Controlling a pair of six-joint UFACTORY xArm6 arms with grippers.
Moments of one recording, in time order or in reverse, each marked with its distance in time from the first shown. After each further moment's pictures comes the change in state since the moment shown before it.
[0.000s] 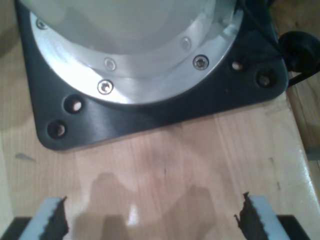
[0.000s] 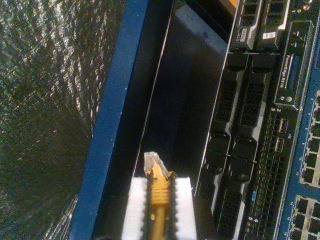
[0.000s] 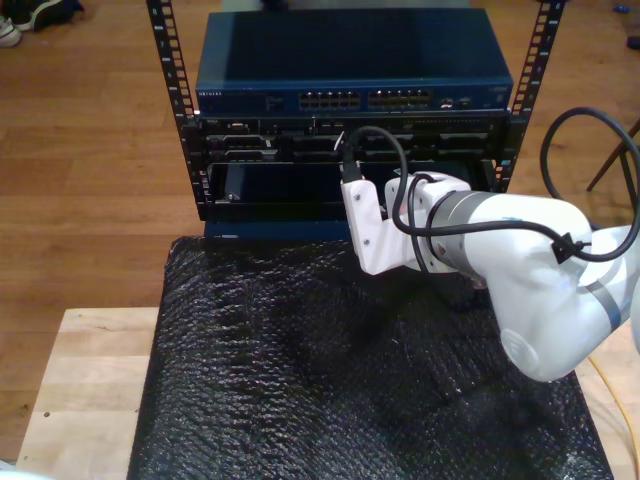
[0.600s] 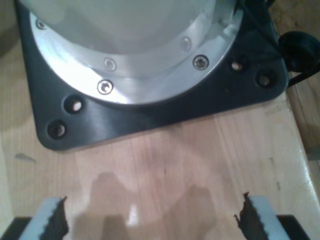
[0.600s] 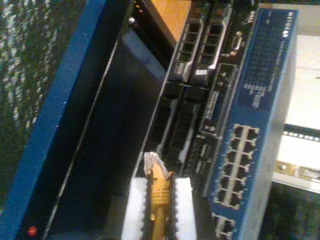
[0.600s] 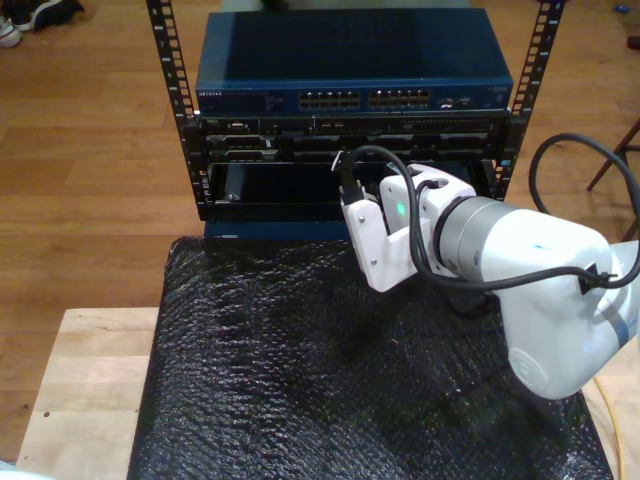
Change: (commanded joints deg) left arm 0.0 0.0 0.0 -0.1 0.0 0.0; right arm -0.3 -0.3 3.3 -0.2 -17.7 -7.9
